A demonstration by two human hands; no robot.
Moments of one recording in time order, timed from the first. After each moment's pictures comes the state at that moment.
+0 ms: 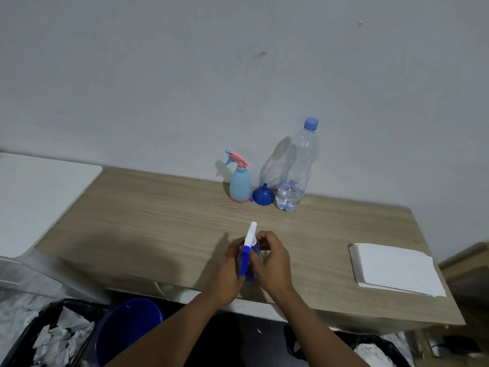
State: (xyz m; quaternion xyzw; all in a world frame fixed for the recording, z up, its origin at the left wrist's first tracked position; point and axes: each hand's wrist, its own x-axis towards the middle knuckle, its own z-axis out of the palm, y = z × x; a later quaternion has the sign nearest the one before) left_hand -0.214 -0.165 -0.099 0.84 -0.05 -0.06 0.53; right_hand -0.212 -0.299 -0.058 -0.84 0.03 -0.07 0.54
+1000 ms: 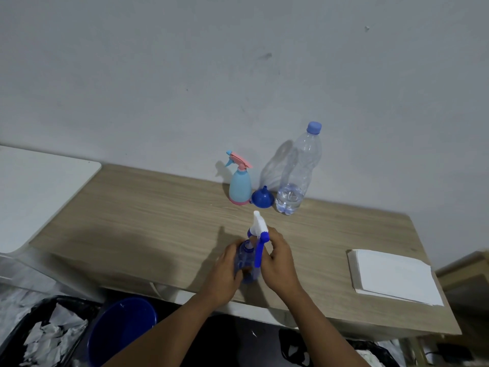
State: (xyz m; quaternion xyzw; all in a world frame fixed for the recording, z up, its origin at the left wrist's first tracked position) left_hand -0.209 -0.161 -0.101 0.85 -0.06 -0.05 0.51; right_hand -0.204 -0.309 -0.028 -0.83 -0.06 -0.09 0.55
